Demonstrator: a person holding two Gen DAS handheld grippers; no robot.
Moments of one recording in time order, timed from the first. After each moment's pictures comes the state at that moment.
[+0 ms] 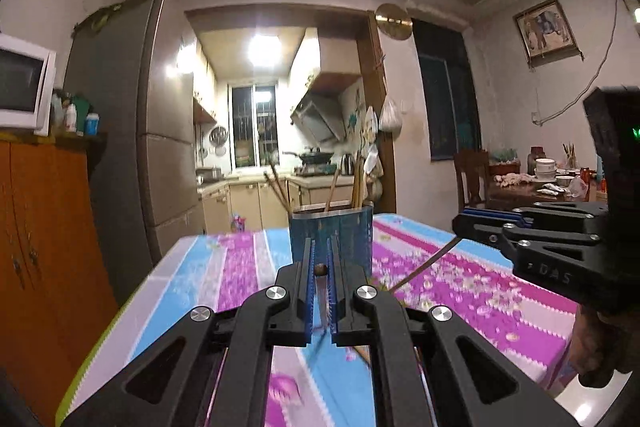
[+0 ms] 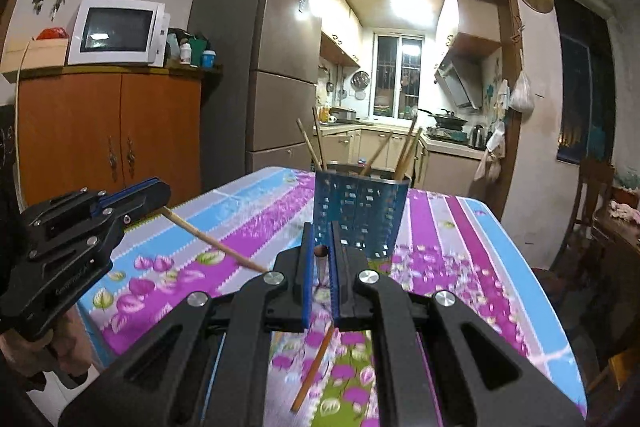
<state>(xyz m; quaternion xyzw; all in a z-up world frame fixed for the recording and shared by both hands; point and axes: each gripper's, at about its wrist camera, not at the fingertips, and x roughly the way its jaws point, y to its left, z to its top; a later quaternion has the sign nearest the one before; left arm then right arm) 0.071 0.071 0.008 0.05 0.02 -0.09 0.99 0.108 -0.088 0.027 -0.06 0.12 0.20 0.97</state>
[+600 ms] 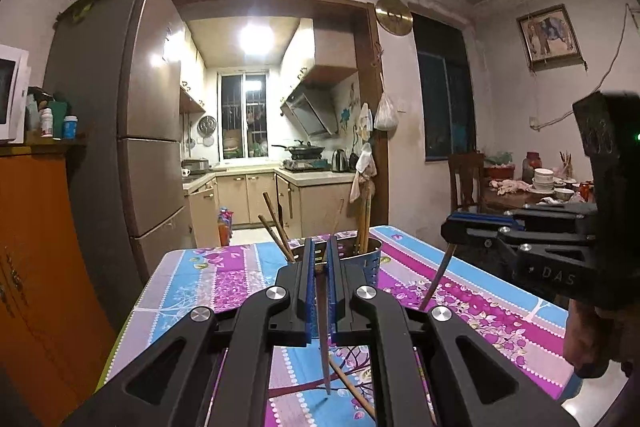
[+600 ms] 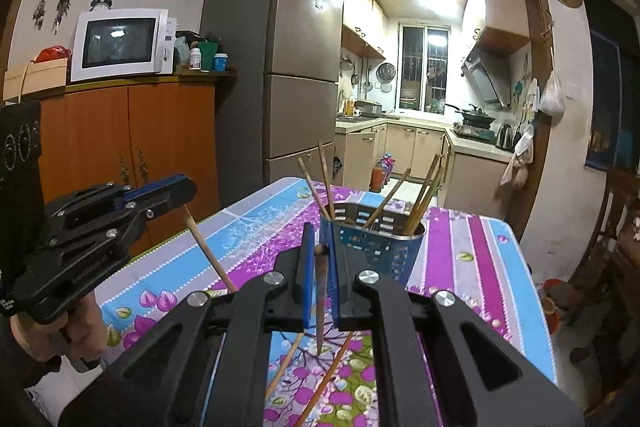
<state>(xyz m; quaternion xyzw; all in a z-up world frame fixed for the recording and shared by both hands) 0.146 0.078 0.079 0.04 0.06 -0.11 0.99 0.172 -0.087 0.093 -0.07 0.15 0.25 0.95</state>
